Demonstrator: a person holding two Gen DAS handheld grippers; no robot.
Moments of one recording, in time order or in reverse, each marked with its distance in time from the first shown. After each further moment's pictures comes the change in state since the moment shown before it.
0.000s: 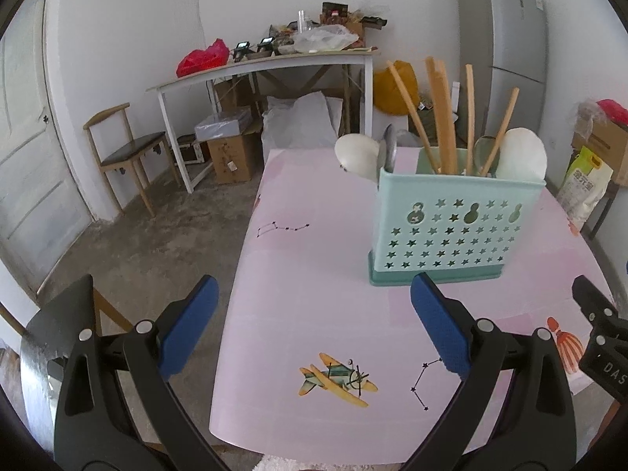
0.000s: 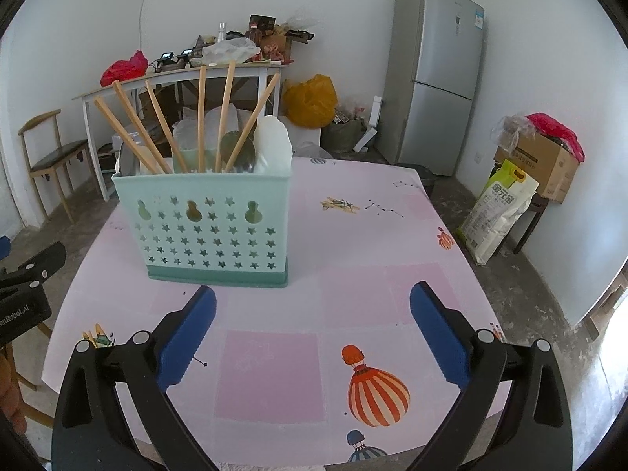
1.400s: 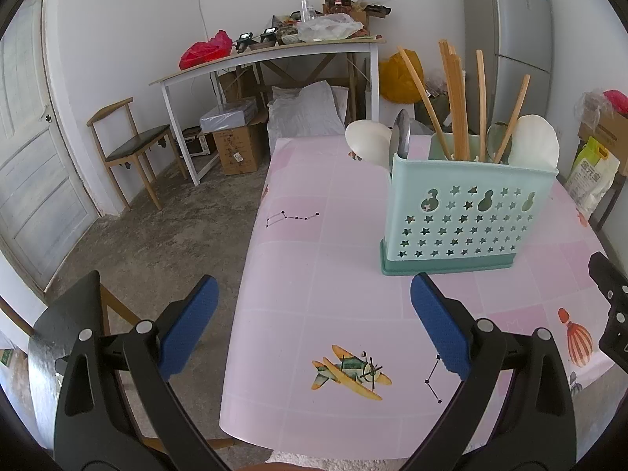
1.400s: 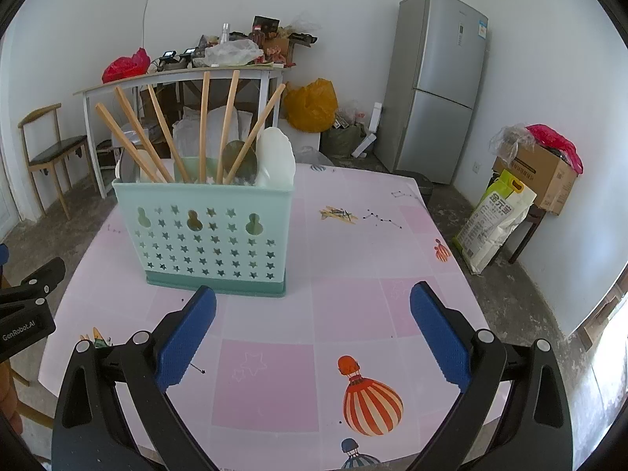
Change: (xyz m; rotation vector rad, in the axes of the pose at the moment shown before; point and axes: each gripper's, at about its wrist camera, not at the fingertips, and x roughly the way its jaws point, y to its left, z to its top) left arm 0.007 0.012 0.001 0.010 0.037 0.018; right arm -0.006 0.002 0.010 -0.031 -0.013 -0.015
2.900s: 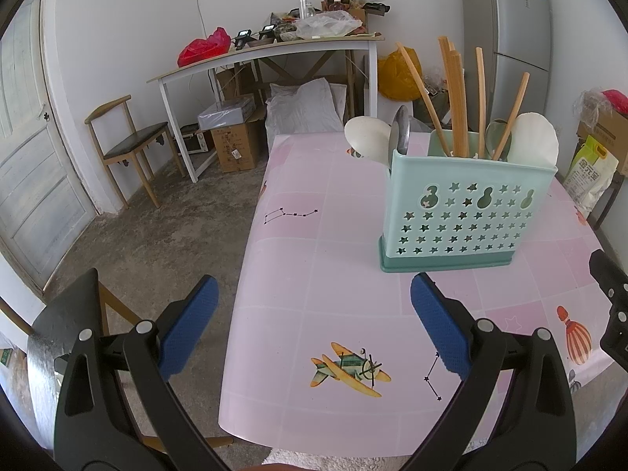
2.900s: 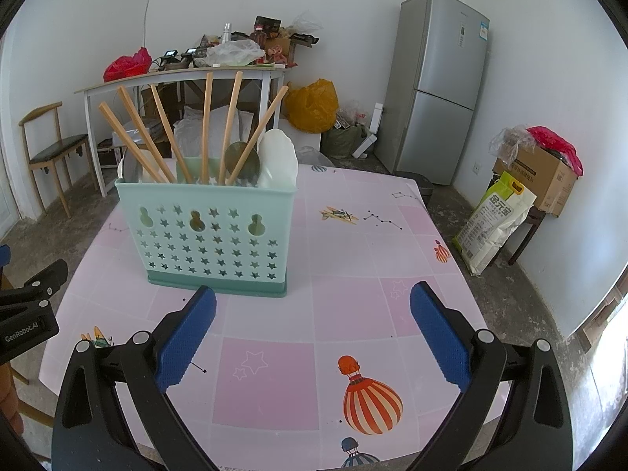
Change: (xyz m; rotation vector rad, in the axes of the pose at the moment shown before) left arm 0.001 -0.002 0.000 0.004 0.007 -0.002; right arm -0.002 0.000 0.001 0.000 0.001 0.001
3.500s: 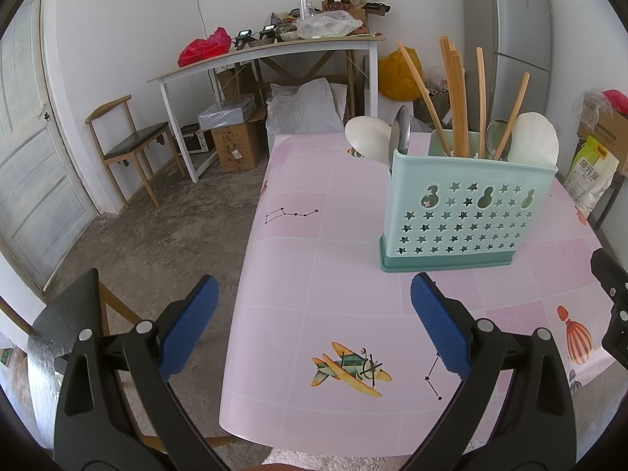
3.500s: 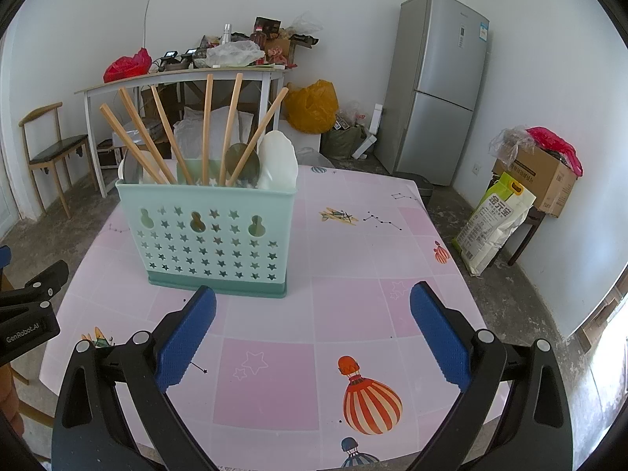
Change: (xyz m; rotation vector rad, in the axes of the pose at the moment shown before) left arm 0.000 0.001 0.000 -0.001 0.001 0.000; right arm -0.003 -0.001 0.002 0.000 -0.003 0.002
